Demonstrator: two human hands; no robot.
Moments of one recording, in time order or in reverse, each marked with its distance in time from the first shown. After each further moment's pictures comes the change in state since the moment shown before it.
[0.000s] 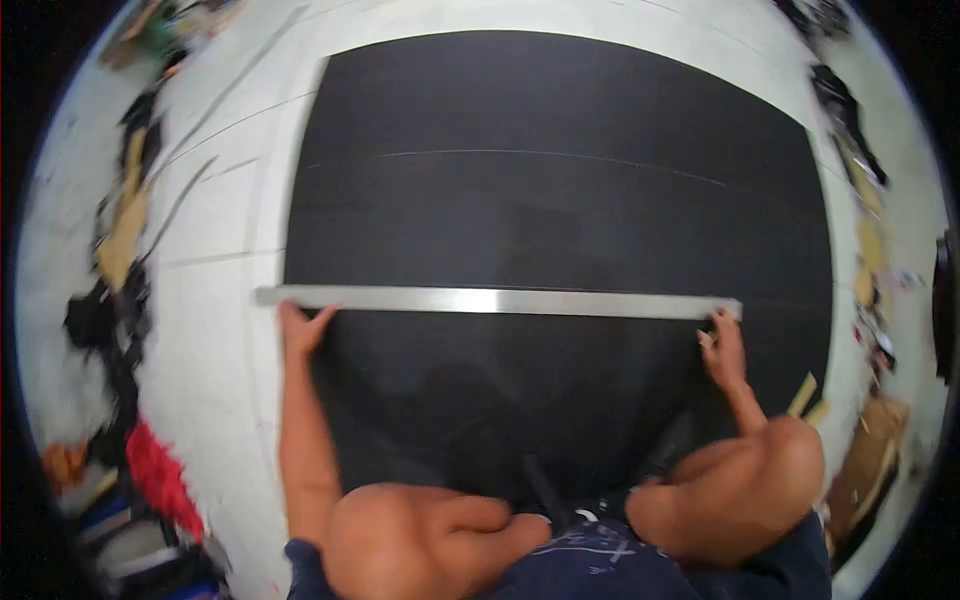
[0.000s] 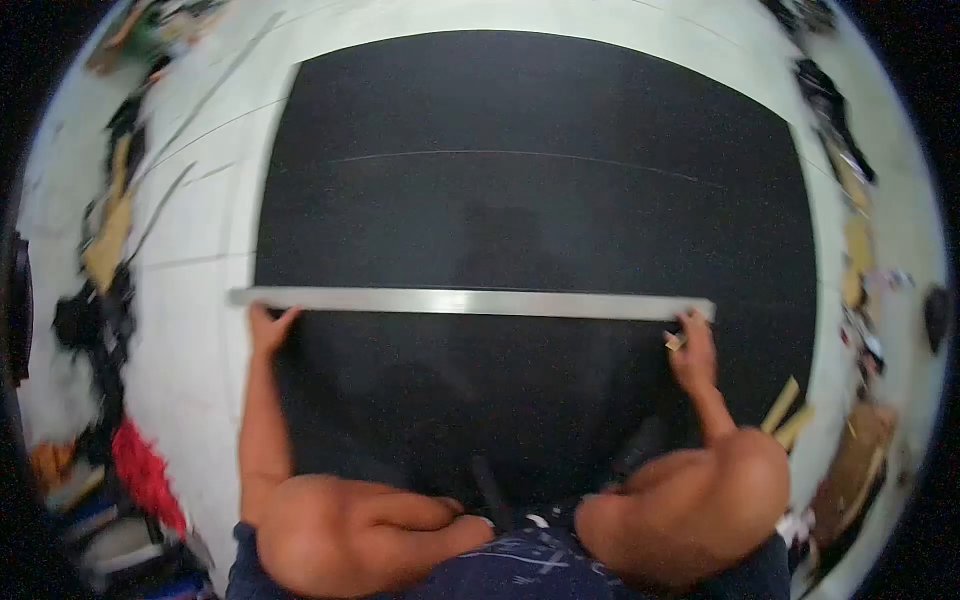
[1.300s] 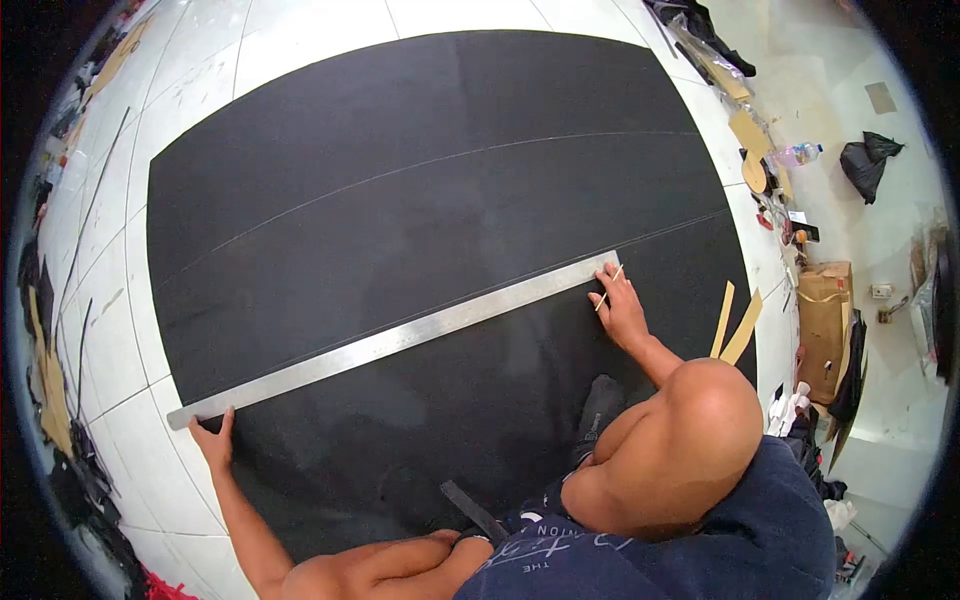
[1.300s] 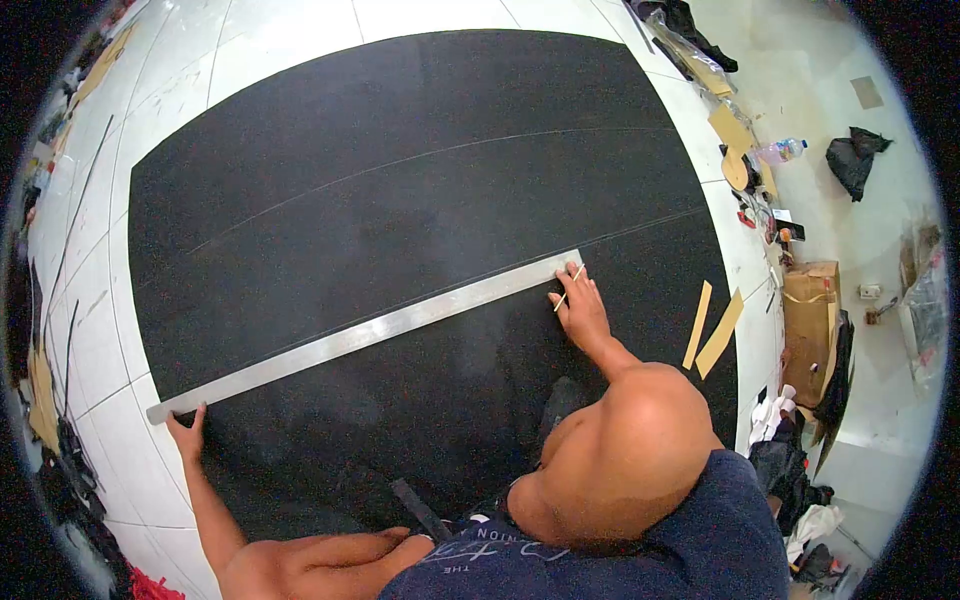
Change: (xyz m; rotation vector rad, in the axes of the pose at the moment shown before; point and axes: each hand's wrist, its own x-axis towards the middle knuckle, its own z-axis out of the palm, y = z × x) left_hand 0.007 -0.008 -0.005 0.037 0.013 -0.001; right_hand -0.012 0.023 0.021 0.020 0.101 0.045
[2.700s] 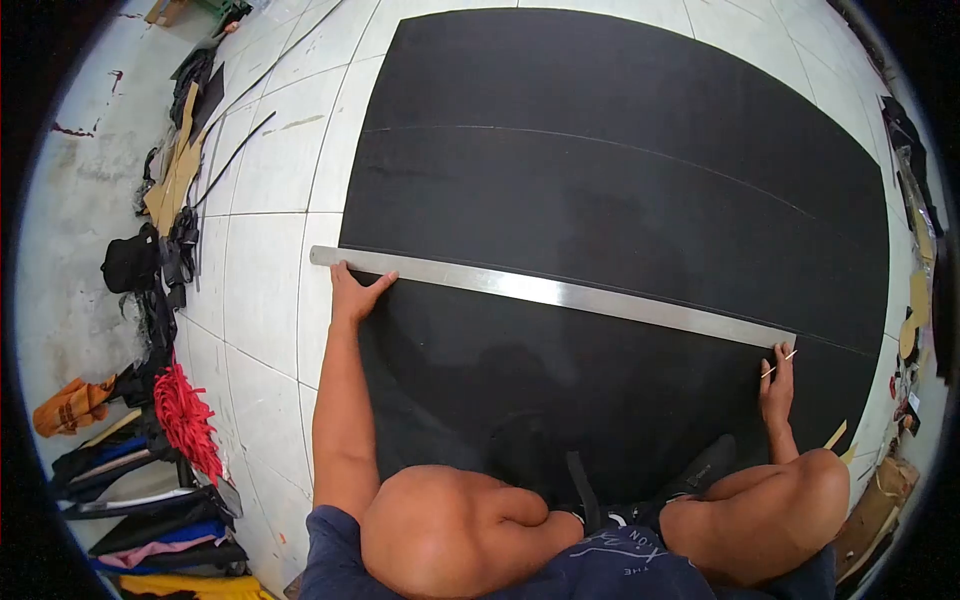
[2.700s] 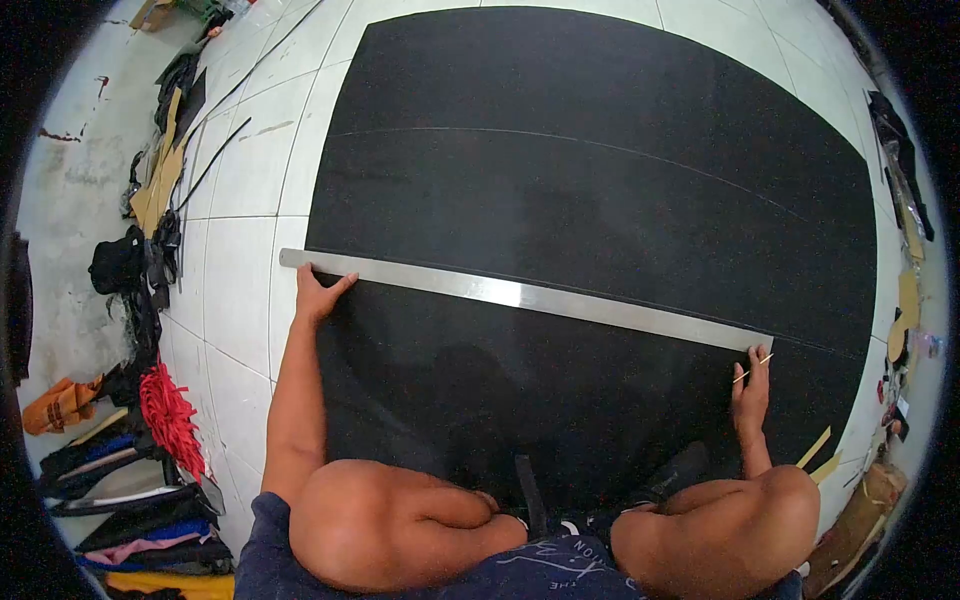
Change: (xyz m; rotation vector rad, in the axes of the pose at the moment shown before) left_hand -0.020 0.040 -0.022 0.010 -0.022 -0.097; right_hand 0.006 0.004 -0.006 -0.088 -0.122 0.029
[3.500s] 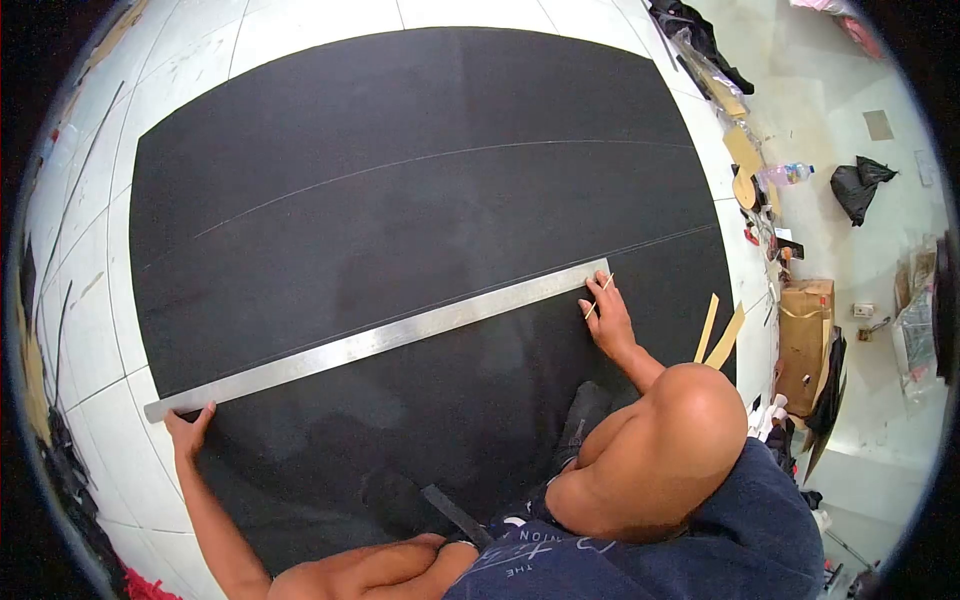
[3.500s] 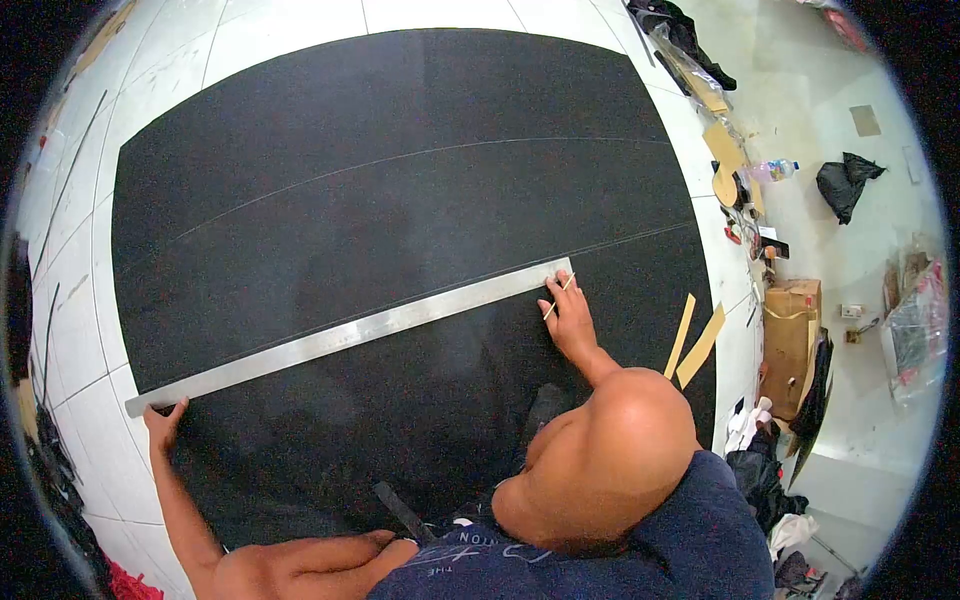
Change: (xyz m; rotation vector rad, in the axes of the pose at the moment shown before) left_hand 0.055 -0.046 0.015 0.128 -0.080 0.099; right_hand -0.003 -0.005 0.008 0.081 0.178 -0.097
